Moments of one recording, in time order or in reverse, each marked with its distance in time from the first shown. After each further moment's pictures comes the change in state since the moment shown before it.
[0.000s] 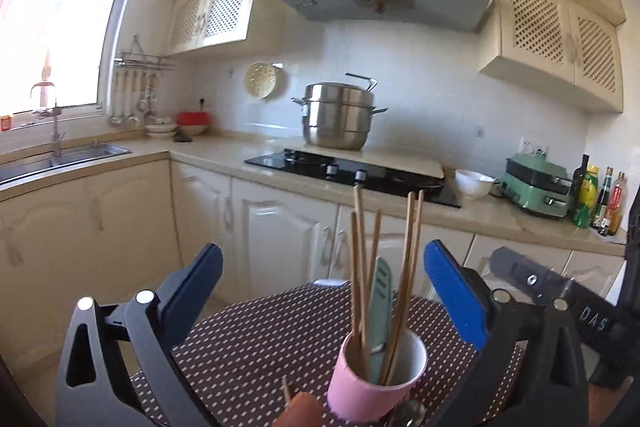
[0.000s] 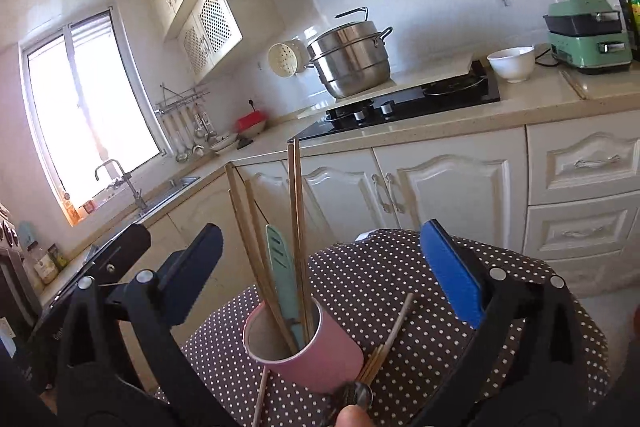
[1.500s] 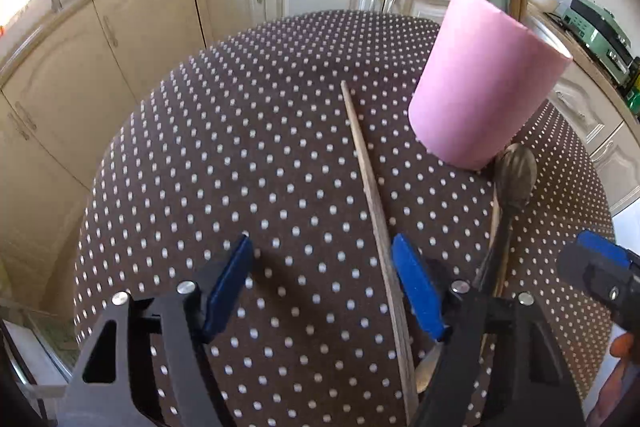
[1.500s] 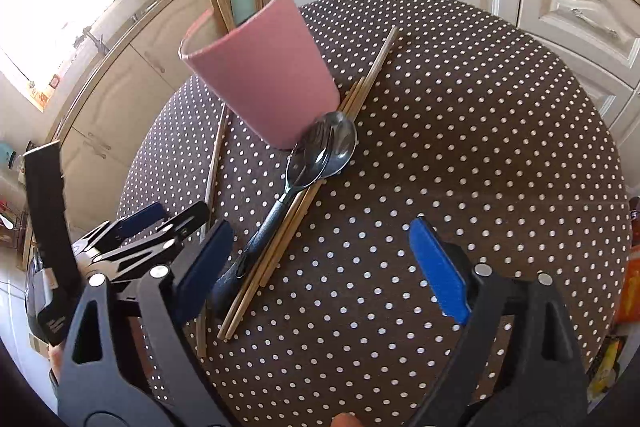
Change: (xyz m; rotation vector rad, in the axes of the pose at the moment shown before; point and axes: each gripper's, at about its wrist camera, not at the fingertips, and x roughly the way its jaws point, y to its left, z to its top) left arm 0.046 0.046 -0.166 -0.022 0.769 0.108; right arm 0.020 -0.009 -0.132 0.001 0.694 -0.103
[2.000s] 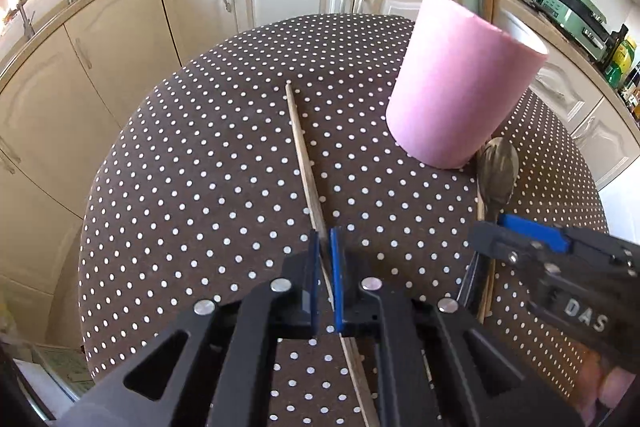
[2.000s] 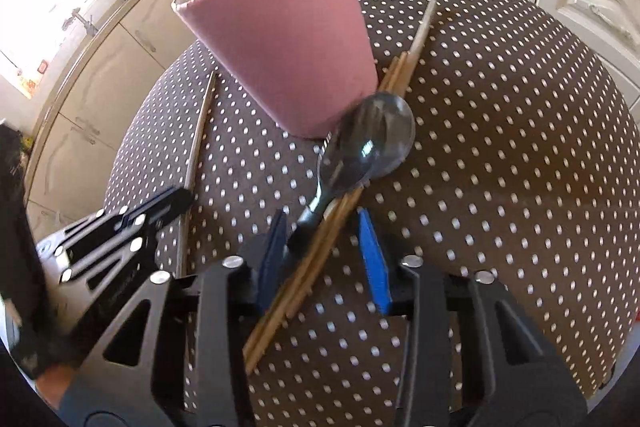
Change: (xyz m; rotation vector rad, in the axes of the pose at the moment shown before) left arm -0.003 0.000 0.015 0.087 0.010 -0.070; right arm 0.063 0.045 0.017 -0.028 0.077 -0.053
